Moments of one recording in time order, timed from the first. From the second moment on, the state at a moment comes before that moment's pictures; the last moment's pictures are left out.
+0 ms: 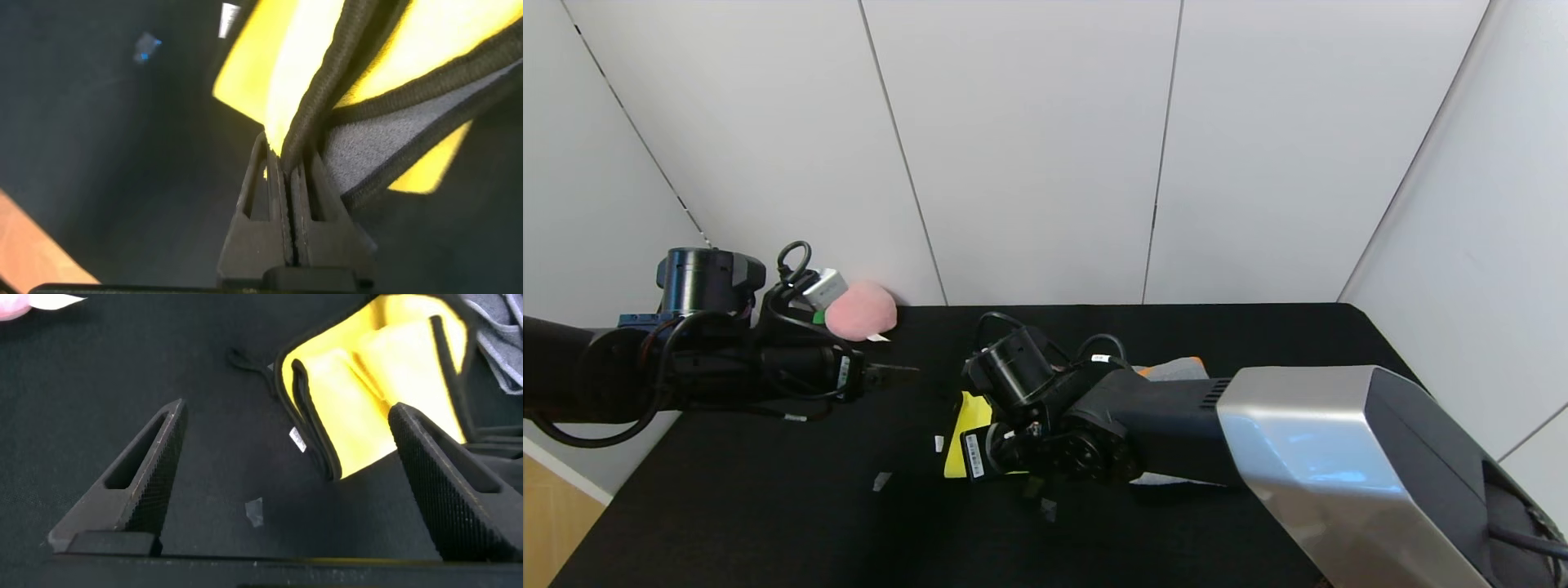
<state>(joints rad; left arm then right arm) 0.02 1.82 -1.00 -0.19 -0.40 0.19 0.89 2.50 -1.99 0.22 -0.05 0.40</state>
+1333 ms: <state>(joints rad) 0.02 1.82 -1.00 -0.19 -0.40 0.19 0.89 2.59 -2.00 0.07 0.04 0.32</state>
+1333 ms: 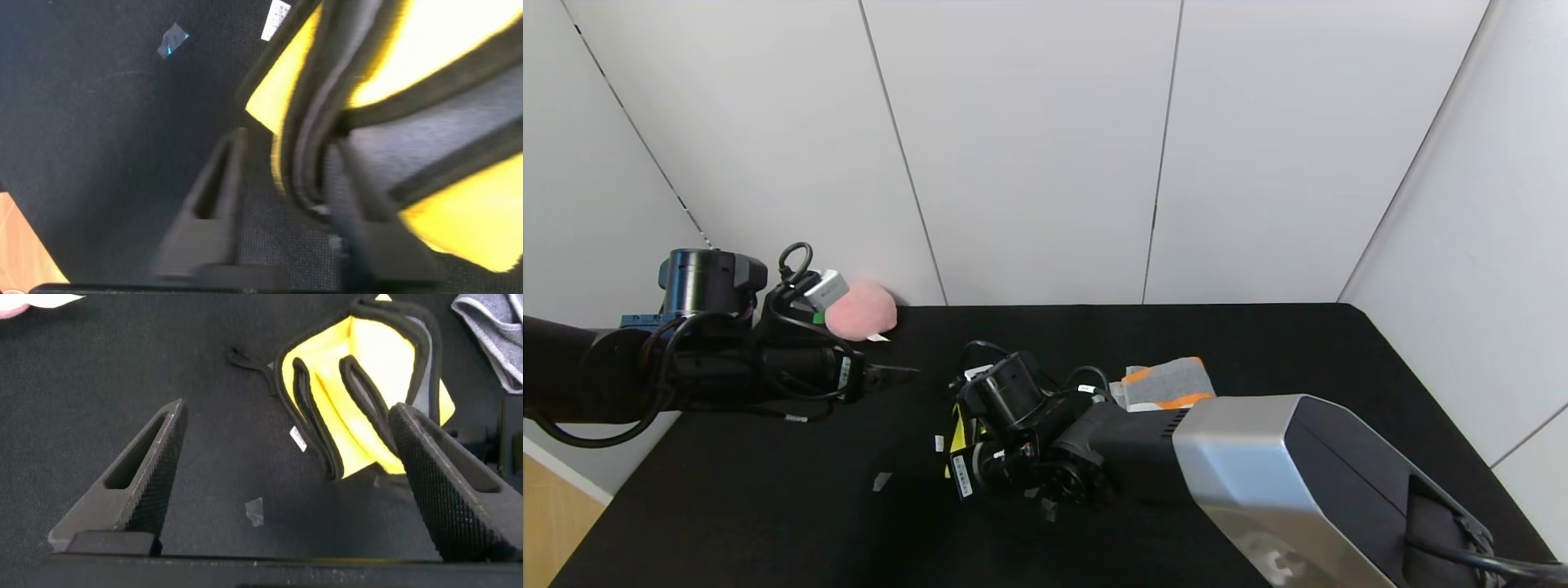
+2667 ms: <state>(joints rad) 0.01 1.82 -0.99 -0.19 -0.40 0.19 0.86 2.44 -2.00 0.07 -0.01 0.30</state>
